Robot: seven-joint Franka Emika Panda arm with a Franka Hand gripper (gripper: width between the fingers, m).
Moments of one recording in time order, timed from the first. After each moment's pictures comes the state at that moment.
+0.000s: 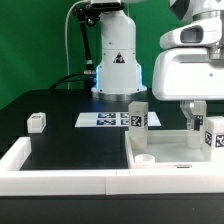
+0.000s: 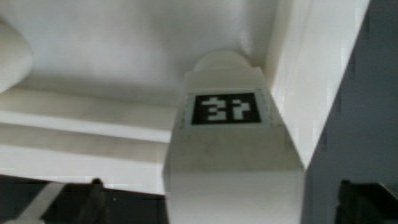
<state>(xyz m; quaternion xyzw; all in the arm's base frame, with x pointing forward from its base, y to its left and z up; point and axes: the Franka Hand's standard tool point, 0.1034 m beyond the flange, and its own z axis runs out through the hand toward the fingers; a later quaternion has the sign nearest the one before) 0.617 0.121 0.079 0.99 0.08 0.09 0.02</state>
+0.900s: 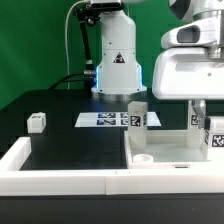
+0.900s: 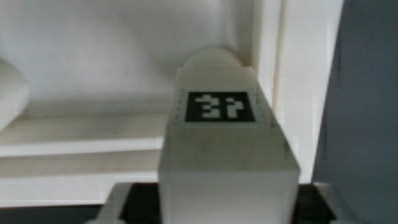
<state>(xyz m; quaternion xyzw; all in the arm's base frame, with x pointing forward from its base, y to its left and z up) 0.618 0.121 0.079 0.99 -0.04 0.09 0.01</state>
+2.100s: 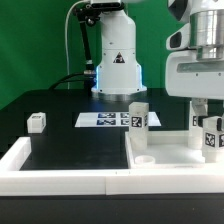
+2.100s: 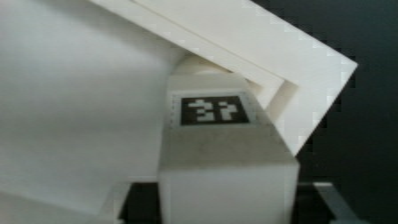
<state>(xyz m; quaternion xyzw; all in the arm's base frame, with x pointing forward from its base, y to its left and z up) 0.614 0.114 0.079 0.83 -0.55 0.09 -0.03</state>
